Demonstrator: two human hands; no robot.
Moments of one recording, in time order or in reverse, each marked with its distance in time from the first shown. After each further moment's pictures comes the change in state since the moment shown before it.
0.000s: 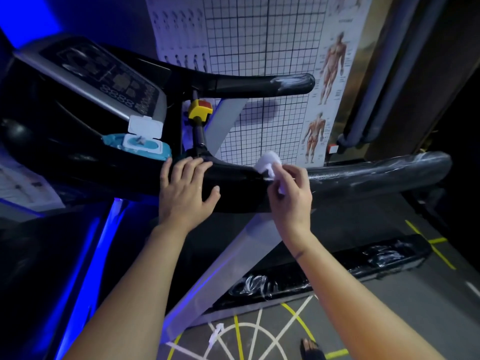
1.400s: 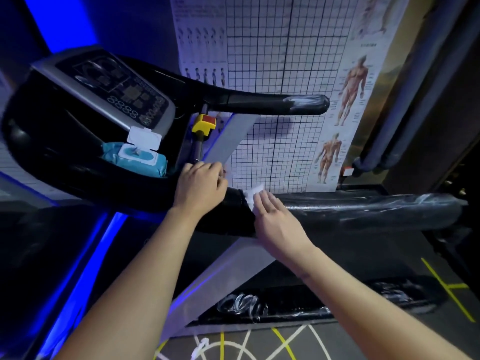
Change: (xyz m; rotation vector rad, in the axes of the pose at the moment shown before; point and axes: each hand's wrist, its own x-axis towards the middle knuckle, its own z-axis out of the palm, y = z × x) left_hand 0.080 0.068 0.007 -0.070 -0.113 -0.085; right_hand 0.044 0.042 -0.022 -0.546 -0.916 -0.352
